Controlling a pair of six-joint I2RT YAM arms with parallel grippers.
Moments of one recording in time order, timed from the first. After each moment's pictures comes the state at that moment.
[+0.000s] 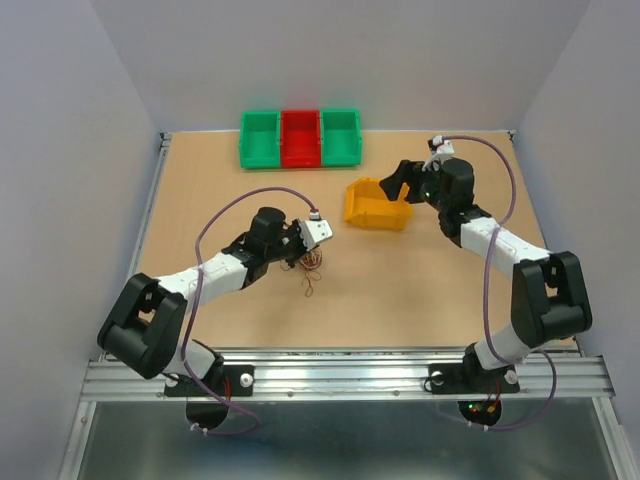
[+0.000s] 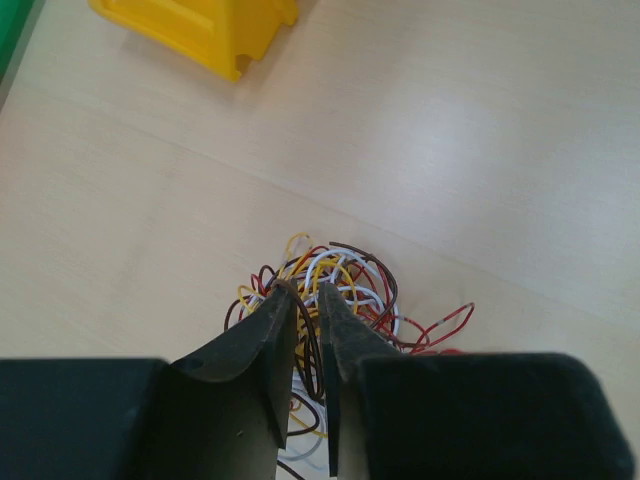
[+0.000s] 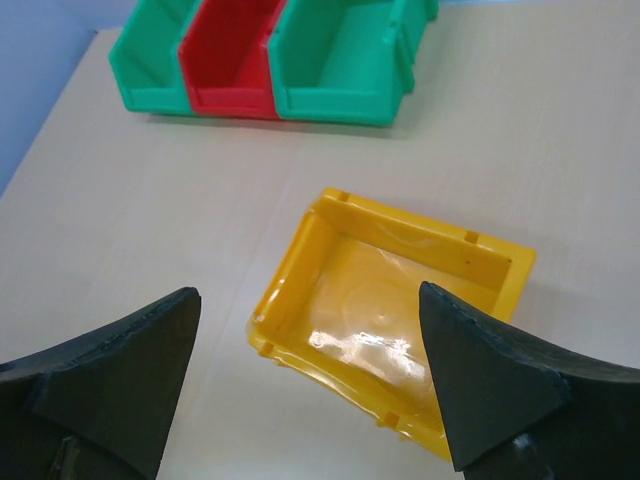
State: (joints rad) left arm -0.58 1.40 0.67 0.15 0.35 0.53; right arm 0.22 1.49 0.93 0.34 -0.28 0.33
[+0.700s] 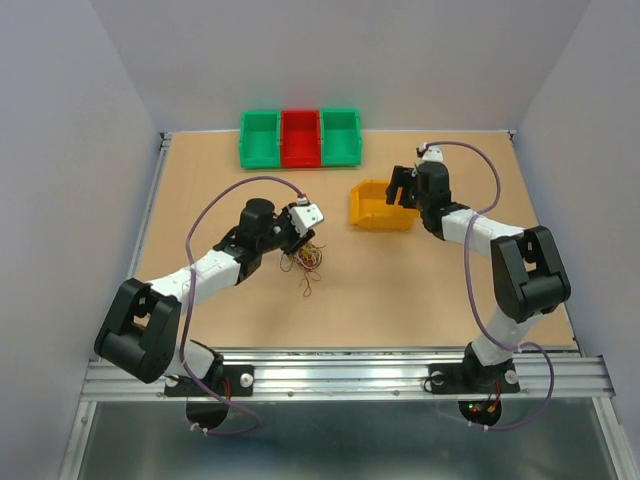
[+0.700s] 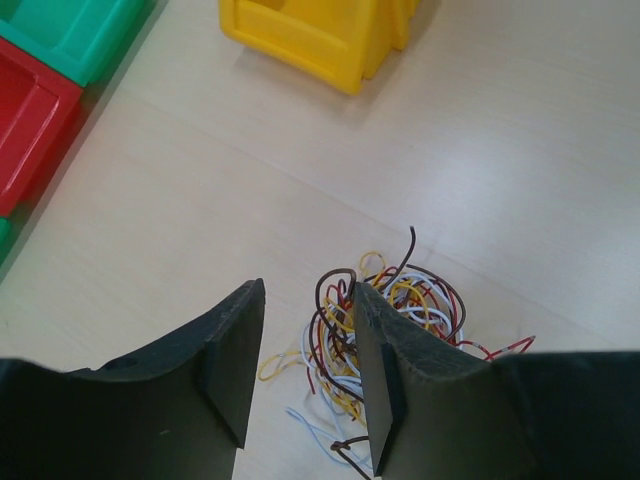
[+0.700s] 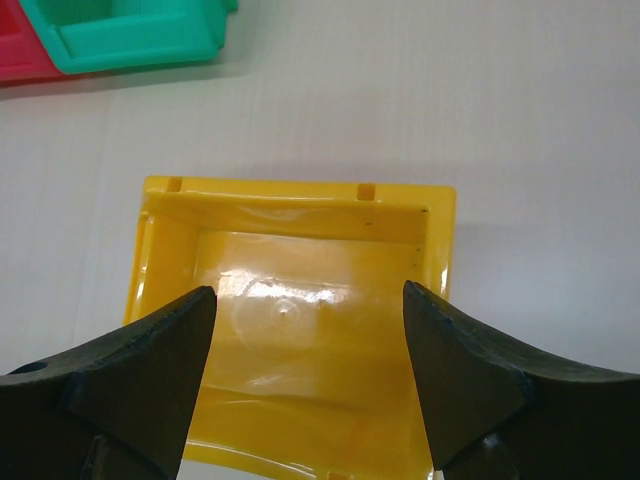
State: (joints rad) left arm -0.49 1.37 0.70 0.21 0.36 0.47; right arm 0.28 1.73 1.01 0.25 0.09 0.31
